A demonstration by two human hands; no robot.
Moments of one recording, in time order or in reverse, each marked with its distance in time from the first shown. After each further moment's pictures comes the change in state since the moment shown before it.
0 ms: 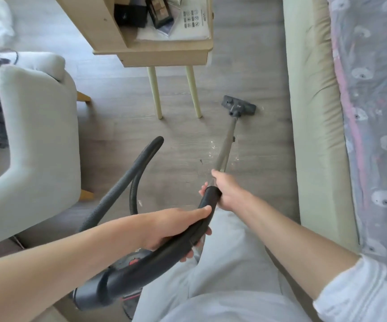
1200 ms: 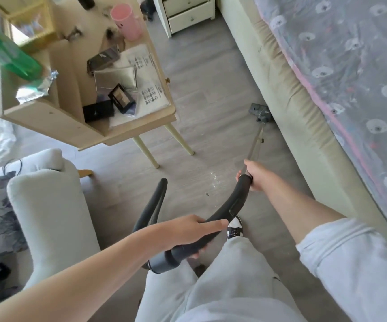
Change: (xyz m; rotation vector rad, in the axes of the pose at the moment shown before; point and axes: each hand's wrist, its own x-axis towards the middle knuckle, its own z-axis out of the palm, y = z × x) left_hand -0.002 0.146 -0.011 0.609 0.210 0.129; right_hand 0.040 -0.181 -0.070 0.303 0.168 -0.147
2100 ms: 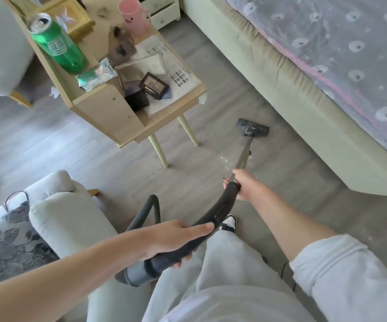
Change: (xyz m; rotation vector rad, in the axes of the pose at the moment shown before) left_hand -0.133 -0.219 -0.185 0.228 -0.220 -0.024; right_hand -0.089 0.225 0.196 0.355 0.069 0.014
